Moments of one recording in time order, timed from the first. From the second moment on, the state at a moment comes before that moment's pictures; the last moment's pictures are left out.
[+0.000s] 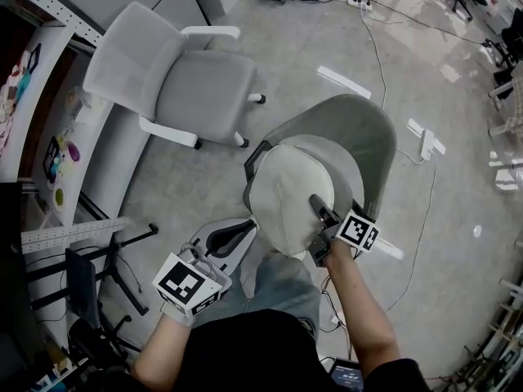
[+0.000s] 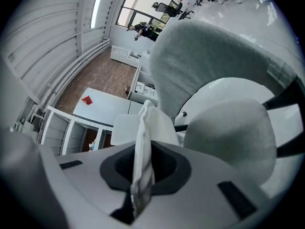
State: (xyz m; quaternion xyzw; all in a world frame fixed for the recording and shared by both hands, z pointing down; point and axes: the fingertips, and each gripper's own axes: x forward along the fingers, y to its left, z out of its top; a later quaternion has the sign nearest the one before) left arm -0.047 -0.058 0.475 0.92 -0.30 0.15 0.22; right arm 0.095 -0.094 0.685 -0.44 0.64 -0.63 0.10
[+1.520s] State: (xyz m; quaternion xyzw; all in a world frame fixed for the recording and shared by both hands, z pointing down) left arm -0.064 -0.053 0.536 0.90 -0.31 0.17 0.26; right arm 0.202 -0.082 0.870 -0.56 0.60 -0.54 -0.17
